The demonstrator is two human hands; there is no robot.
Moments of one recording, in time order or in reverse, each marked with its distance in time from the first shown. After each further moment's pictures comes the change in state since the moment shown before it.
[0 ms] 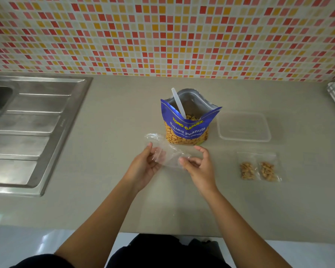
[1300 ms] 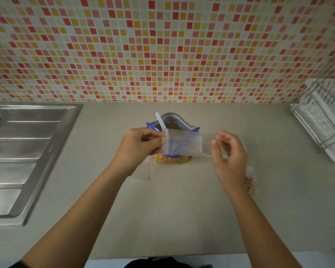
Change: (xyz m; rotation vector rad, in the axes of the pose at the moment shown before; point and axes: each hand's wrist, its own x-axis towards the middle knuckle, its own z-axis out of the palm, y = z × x) left_hand -0.063 0.080 0.086 0.770 -0.113 0.569; right_hand -0.010 -0.114 -0.063 -0.218 0.331 -0.700
